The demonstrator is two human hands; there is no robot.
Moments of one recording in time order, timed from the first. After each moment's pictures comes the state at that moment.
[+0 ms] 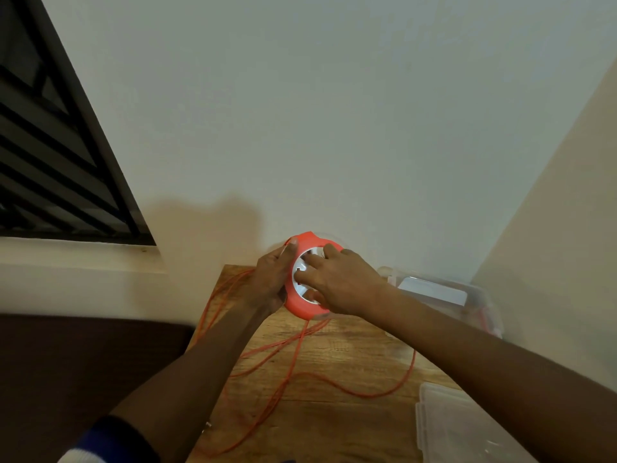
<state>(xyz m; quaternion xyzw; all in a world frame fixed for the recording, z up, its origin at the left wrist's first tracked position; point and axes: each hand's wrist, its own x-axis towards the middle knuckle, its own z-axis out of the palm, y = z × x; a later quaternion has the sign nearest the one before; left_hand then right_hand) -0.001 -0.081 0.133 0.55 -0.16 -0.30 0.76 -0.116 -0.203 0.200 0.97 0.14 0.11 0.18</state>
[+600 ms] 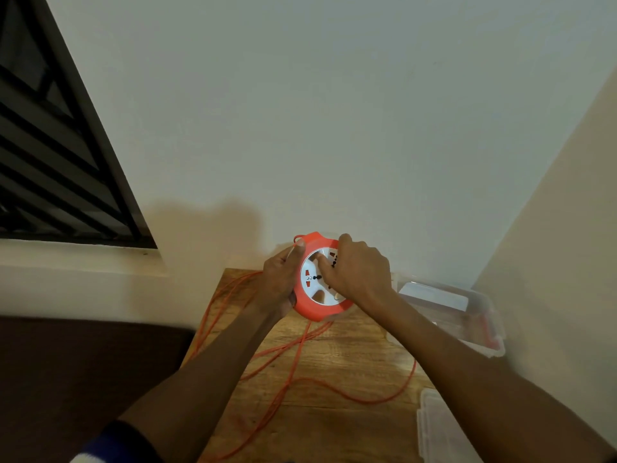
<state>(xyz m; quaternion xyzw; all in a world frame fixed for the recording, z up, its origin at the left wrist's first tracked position) -0.009 -0.093 0.136 0.56 -0.15 -0.25 0.77 -0.095 -0.217 0.184 0.95 -0.23 0.21 -0.06</state>
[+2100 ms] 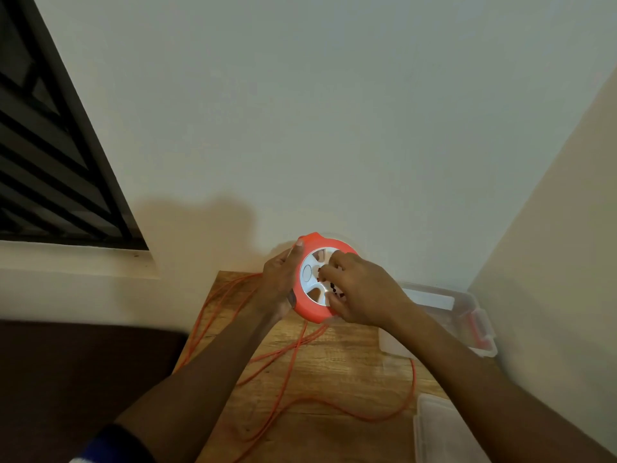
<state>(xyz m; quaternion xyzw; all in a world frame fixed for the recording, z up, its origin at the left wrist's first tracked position) -0.010 -0.094 0.161 0.58 -0.12 -0.28 0.76 -0.134 -0.225 0.198 0.99 0.05 0.16 0.02</state>
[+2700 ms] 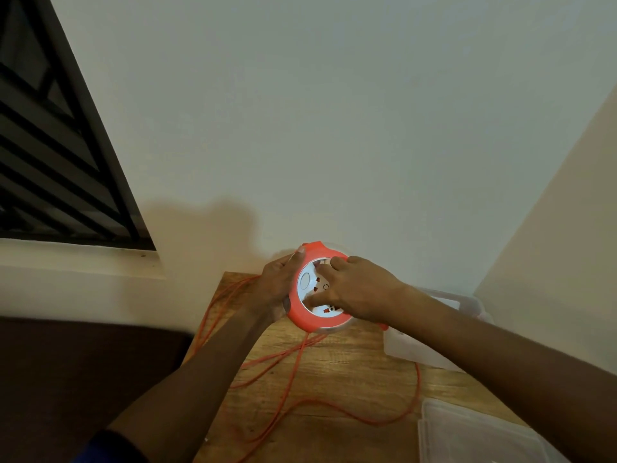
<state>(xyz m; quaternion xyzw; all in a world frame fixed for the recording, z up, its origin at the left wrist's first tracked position) -0.004 -0.083 0.155 0.60 -0.15 -0.30 0.73 -0.124 -0.215 0.228 0.95 0.20 0.01 0.22</state>
